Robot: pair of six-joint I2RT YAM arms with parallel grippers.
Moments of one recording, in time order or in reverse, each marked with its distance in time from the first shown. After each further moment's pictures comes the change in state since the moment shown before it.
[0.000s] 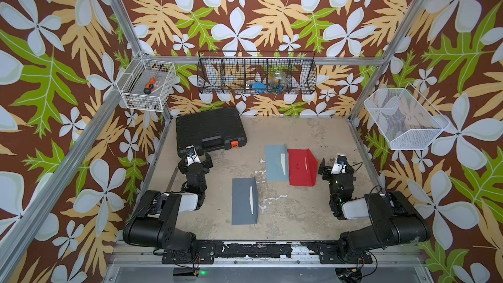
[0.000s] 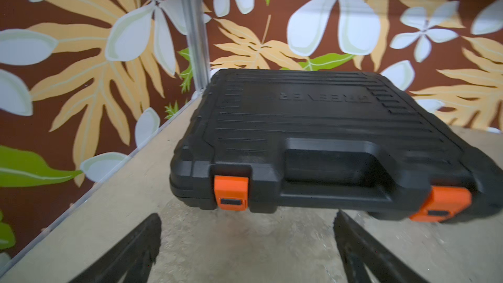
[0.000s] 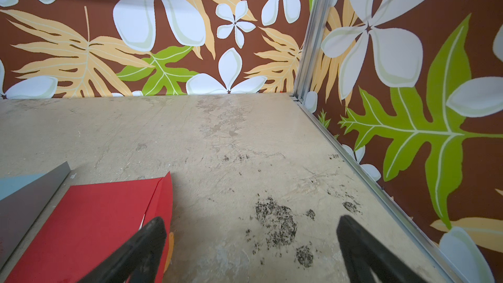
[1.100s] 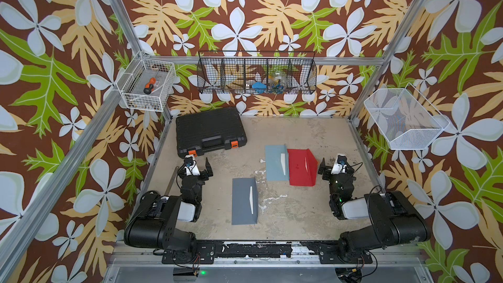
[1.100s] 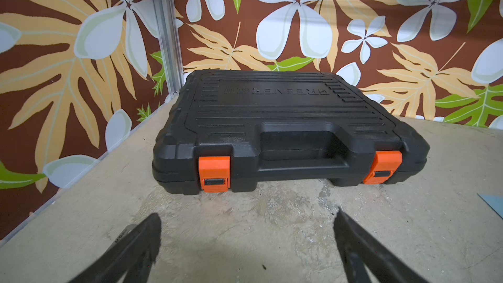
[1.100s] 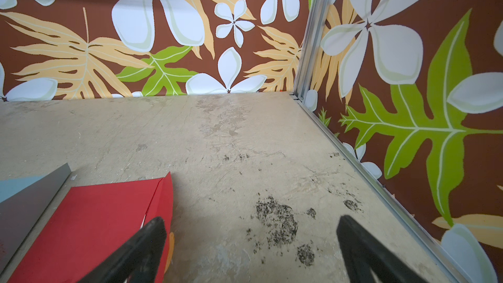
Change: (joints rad) left arm 0.050 -0.021 -0.217 0.292 0.251 0.037; right arm 0.000 0.000 0.001 -0.003 0.002 0.014
